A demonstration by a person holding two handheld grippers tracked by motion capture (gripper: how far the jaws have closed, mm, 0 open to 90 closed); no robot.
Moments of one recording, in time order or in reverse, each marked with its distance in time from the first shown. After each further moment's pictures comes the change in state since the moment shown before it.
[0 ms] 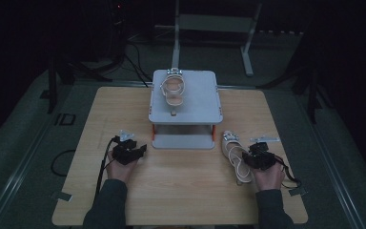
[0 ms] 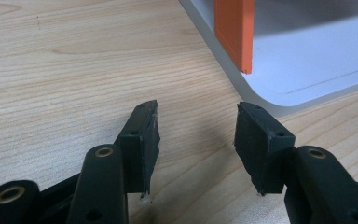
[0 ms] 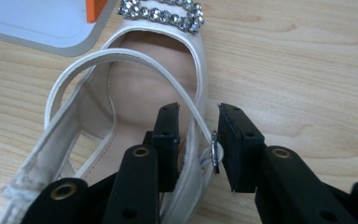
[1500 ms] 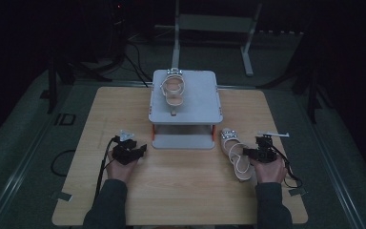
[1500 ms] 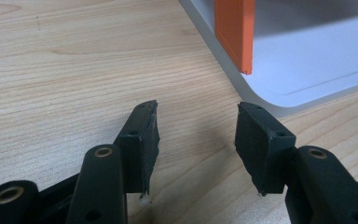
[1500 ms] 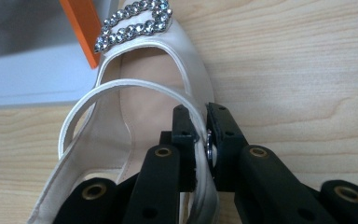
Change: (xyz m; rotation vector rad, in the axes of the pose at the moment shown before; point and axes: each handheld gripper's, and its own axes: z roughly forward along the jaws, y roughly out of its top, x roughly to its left) left arm 0.000 0.000 0.000 0.001 -0.002 -0.002; right arm -0.015 0.013 0.006 0.039 0.114 0.358
